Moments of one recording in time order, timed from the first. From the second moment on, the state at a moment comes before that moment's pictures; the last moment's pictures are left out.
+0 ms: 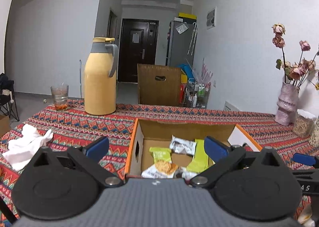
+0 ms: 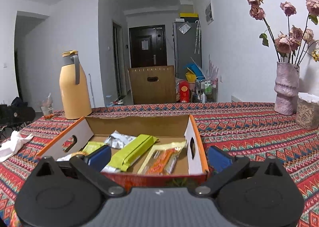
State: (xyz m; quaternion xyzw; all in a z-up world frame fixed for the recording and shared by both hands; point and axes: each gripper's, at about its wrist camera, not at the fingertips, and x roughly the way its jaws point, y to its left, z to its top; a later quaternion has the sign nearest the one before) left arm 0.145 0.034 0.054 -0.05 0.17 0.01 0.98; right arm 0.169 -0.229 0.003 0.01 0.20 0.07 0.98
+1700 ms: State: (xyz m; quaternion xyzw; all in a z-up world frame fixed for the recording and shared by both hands) left arm 0.145 0.044 -0.044 -0.06 0.38 -0.01 0.92; right arm 0.079 -0.252 -0.054 0.03 0.30 0.07 0.95
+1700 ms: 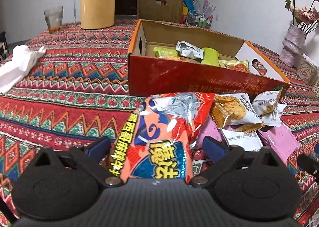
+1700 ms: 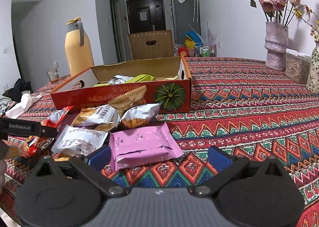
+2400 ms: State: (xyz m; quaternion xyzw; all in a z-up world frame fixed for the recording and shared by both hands) left arm 0.109 0.038 -0.020 -0.04 0.30 -0.01 0.95; right arm 0.088 -0.245 -0.060 0.02 0.31 0.08 0.95
